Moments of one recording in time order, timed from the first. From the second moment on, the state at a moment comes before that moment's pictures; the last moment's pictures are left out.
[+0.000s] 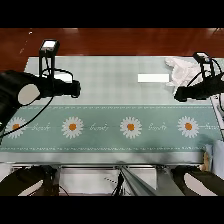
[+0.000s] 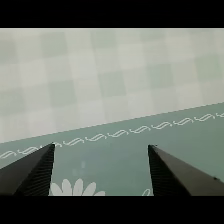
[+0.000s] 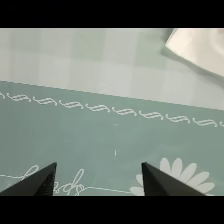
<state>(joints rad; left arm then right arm) -0.48 -1.02 1.07 1.71 -1.00 -1.91 -0.03 -1.10 1.09 -1.48 1.24 1.44</state>
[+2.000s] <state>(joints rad) -0.48 -1.04 1.07 1.71 -0.87 -1.92 -0.37 -1.44 1.09 -1.56 0.29 2.04</state>
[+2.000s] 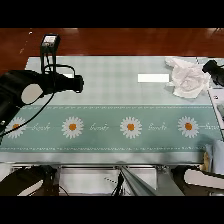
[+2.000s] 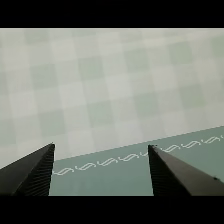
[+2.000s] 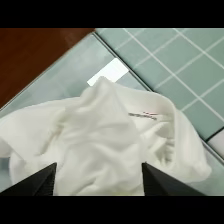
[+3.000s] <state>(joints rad) -0.49 -1.00 1.20 1.71 -0.94 -1.92 -0.21 -1.36 1.10 -1.49 0.14 1.96</state>
